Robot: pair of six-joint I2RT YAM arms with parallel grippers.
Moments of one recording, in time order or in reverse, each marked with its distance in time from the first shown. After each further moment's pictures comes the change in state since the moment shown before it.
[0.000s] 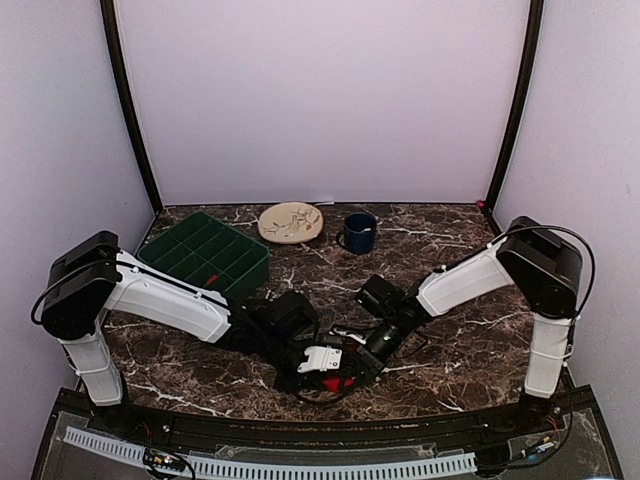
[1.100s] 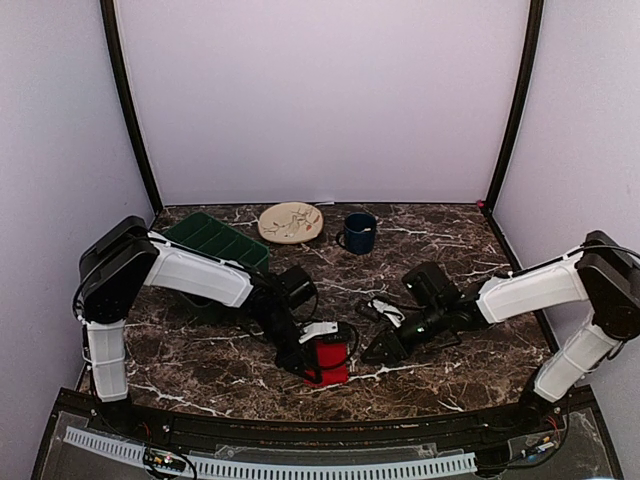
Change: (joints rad) left arm 0.181 0.183 0.237 -0.336 0.372 -0.142; right arm -0.100 -0.381 -0.324 0.281 0.315 0.171
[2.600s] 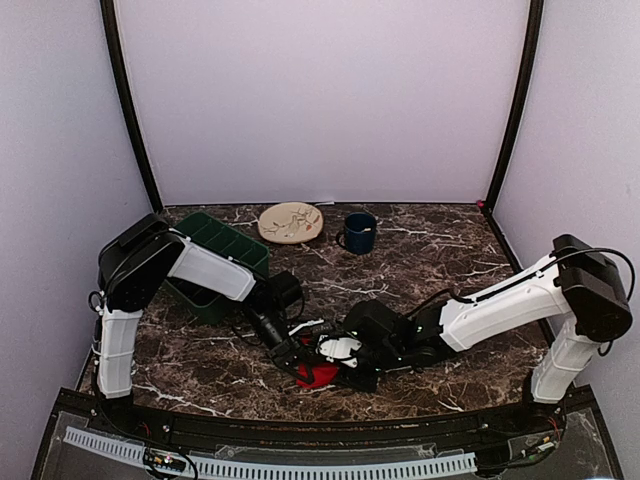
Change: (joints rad) left arm 0.127 0.148 0.032 -0.111 0.369 -0.005; right arm 0.403 0.124 0.182 -0.064 0.585 -0.312
